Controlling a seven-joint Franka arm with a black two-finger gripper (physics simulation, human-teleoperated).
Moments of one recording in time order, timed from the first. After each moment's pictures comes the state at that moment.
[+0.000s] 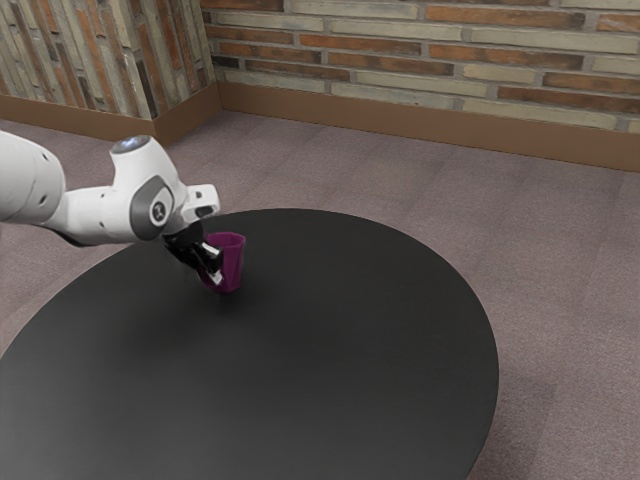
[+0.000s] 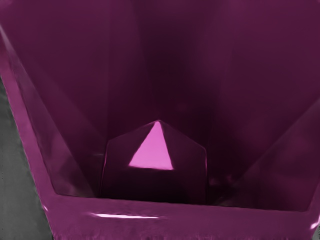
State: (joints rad) arm 0.34 0.42 -0.14 -1.92 -0.10 2.52 0.33
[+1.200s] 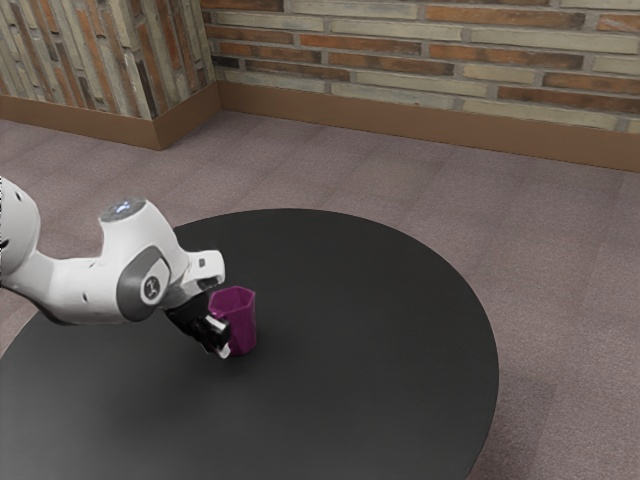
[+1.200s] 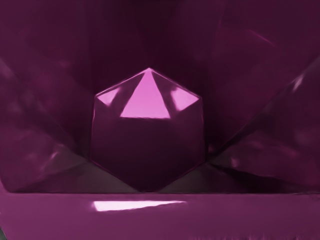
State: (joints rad) arm 0.34 0.11 -0.32 -2.46 -0.26 2.72 0.32
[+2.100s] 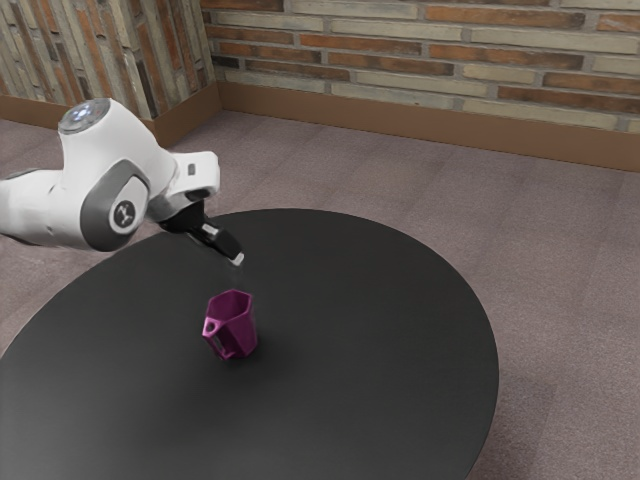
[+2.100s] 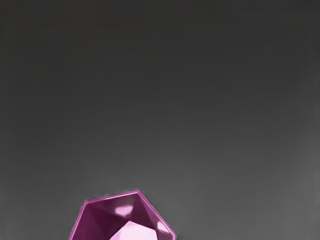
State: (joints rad) arm 0.27 -0.27 -0.32 -2.36 -0.21 2.56 0.34
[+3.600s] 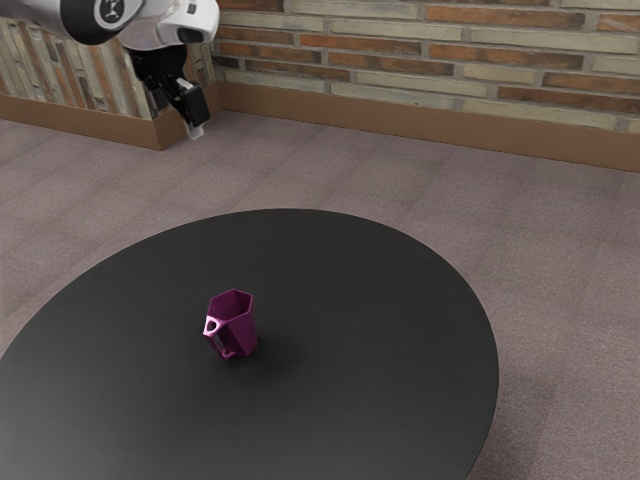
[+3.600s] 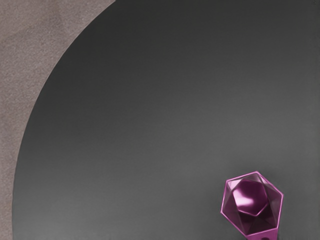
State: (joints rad) arm 0.28 -0.03 -0.31 -1.56 0.20 1.76 0.29
